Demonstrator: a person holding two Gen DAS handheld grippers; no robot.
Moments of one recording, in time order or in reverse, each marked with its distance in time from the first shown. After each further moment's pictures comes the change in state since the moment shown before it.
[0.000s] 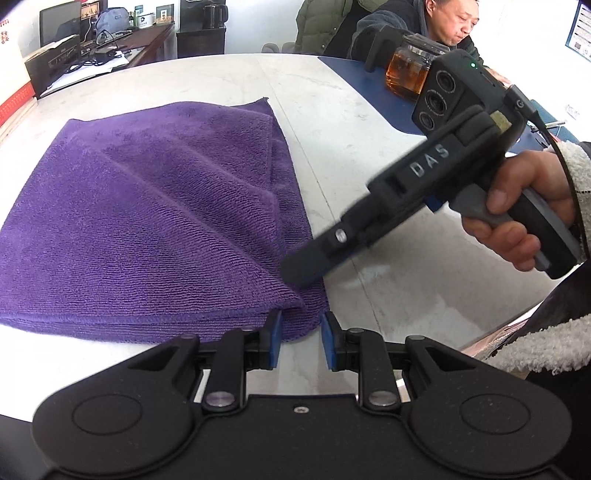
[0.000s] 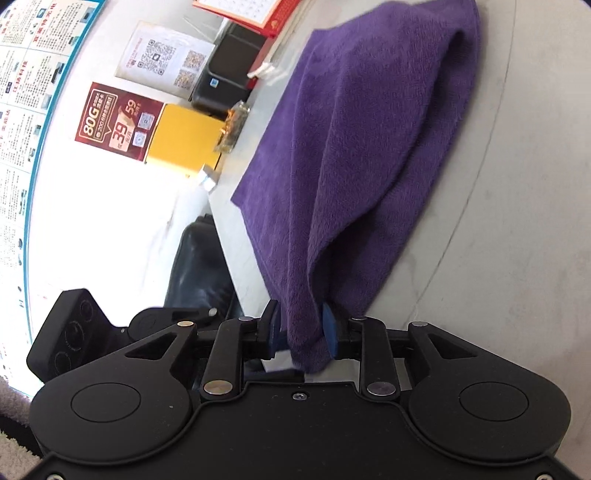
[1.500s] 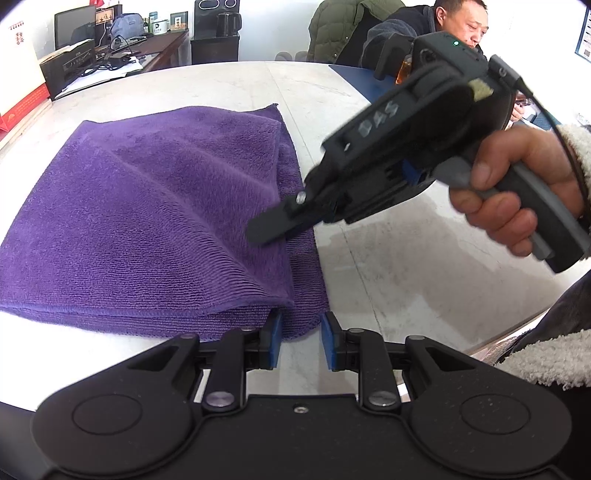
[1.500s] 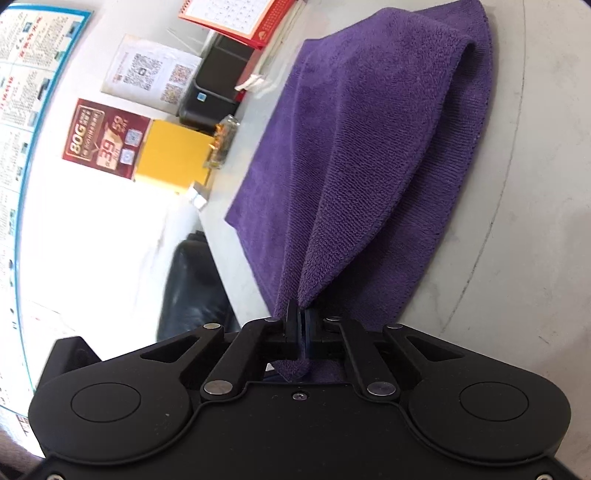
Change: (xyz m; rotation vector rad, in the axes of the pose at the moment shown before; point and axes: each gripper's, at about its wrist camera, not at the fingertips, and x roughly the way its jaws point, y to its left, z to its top) left arm -0.003 -0.010 -0.009 -0.022 -0.035 0.045; right arm 0.004 0.008 0.015 0.069 -0.086 0.002
